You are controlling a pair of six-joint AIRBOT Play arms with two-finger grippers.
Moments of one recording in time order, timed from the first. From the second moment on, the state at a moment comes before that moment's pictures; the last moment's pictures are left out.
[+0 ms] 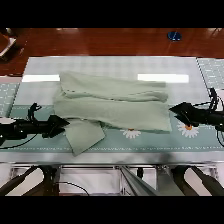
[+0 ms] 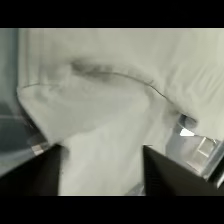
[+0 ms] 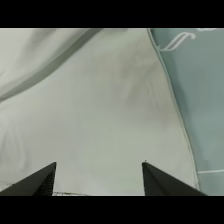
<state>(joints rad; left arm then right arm) 0.40 -1.13 0.38 0.72 -1.07 -1.16 -0.48 -0.95 0.55 -0.76 1.10 1.28</state>
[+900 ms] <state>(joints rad) 0.27 -1.13 0.37 0.69 -0.93 -1.14 -0.63 -1.08 0.45 -0.92 1.22 1.33</state>
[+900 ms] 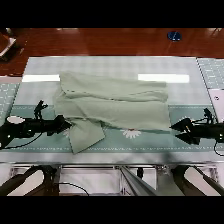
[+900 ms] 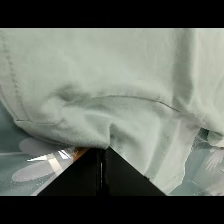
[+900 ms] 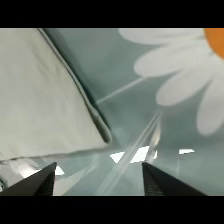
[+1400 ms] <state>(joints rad) 0.27 -1.13 0.39 0.68 -0.93 -1.14 -0.39 -1.27 0.62 -0.85 1.09 1.33</state>
